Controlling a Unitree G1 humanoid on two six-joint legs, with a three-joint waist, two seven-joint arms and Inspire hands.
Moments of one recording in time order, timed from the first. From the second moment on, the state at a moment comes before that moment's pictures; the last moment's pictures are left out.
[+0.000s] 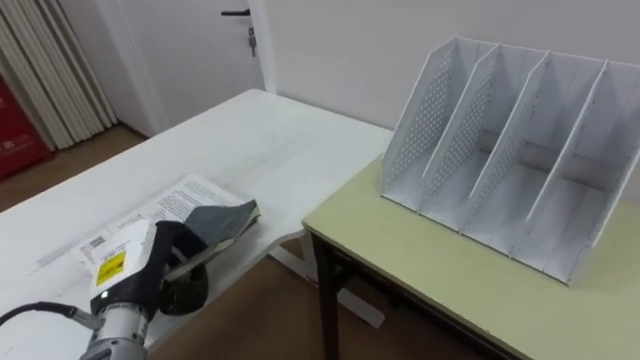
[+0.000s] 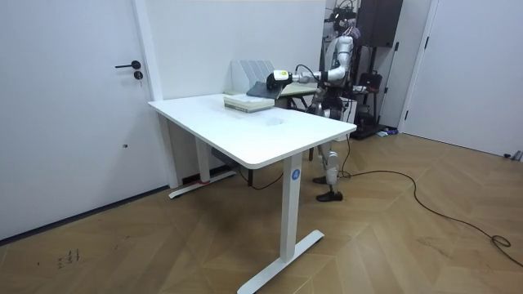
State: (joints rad) left arm -0.04 0.35 -0.08 0.06 0.58 0.15 0.15; right arm 0.03 -0.31 0.09 1.12 -0.36 0.10 0.03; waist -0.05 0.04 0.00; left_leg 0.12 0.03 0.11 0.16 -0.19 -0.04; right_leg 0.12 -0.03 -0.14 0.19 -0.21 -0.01
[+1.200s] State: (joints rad) left arm 0.07 0.33 -0.04 -0.10 -0.78 -0.05 -0.40; right arm 0.11 -0.30 0.13 0.23 0.00 -0.05 0.40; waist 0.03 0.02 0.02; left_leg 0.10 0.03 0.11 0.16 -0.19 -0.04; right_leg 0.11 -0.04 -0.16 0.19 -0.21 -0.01
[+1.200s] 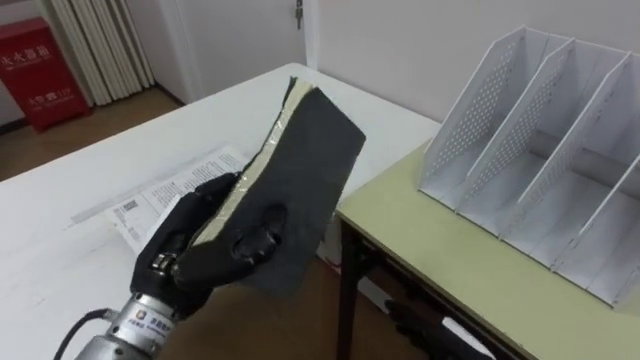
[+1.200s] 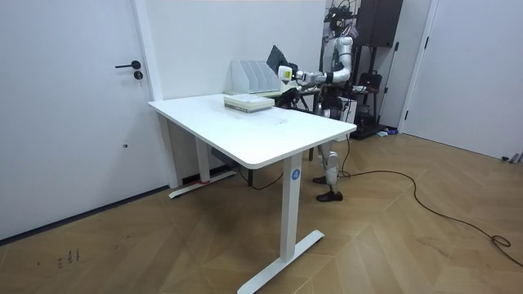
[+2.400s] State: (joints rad) left arm 0.12 0.33 0.02 -0.05 -0.95 0.09 -0.80; right arm 0.09 -0.30 -0.01 0.05 0.63 0.08 0.70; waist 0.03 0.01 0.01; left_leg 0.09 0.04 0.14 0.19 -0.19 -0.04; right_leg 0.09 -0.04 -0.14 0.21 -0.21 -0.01
